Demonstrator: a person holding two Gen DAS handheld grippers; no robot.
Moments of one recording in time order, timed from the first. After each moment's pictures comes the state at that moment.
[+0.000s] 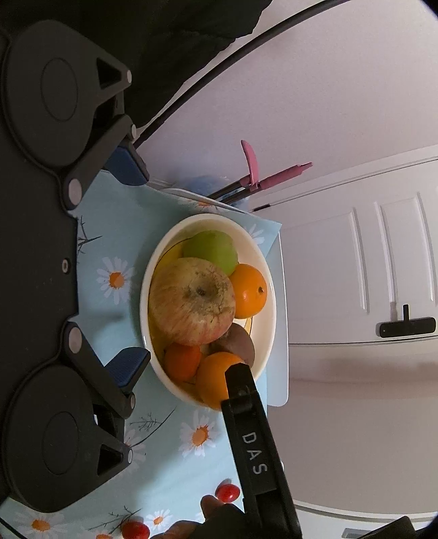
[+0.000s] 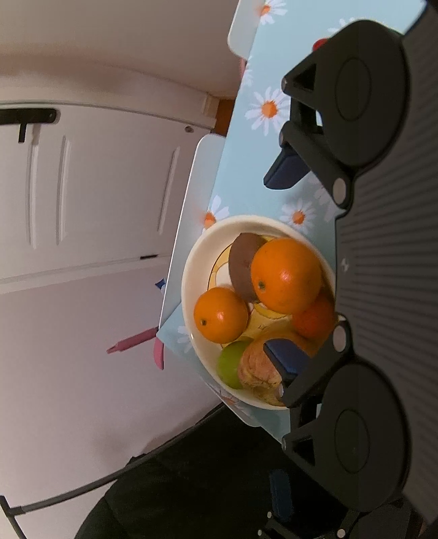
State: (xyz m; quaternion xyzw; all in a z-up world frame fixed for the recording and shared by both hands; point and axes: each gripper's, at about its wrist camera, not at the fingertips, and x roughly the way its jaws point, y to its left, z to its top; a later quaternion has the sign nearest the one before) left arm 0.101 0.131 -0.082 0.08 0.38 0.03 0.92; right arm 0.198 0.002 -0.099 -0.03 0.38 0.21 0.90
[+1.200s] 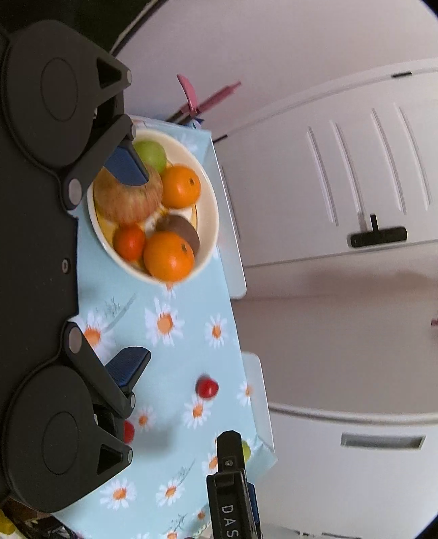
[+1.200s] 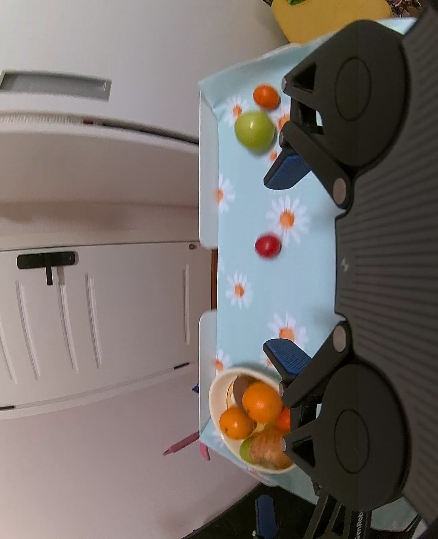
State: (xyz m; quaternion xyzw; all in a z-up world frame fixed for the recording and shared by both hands) left arm 0.092 0.054 -0.027 0.11 0.36 -0.11 0.92; right arm 0.098 -0.138 -0.032 0.01 0.34 0.02 0.94
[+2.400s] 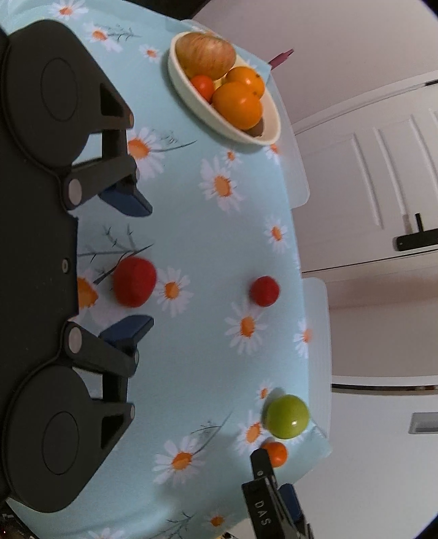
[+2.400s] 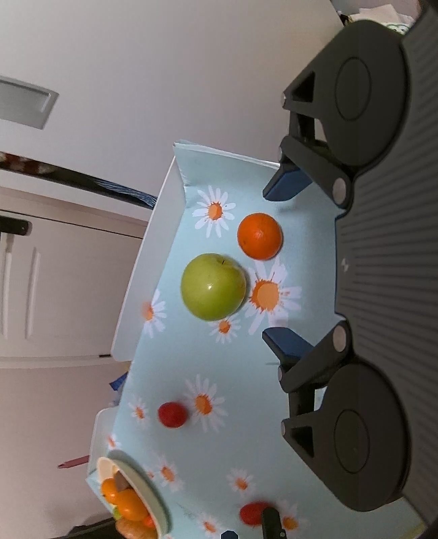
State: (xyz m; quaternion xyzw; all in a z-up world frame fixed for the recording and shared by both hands) left arm 0.077 -0.134 -0.121 0.09 0.42 -0.01 0.90; right arm 0.164 -0.344 -0.118 -0.15 0.39 0.12 0.90
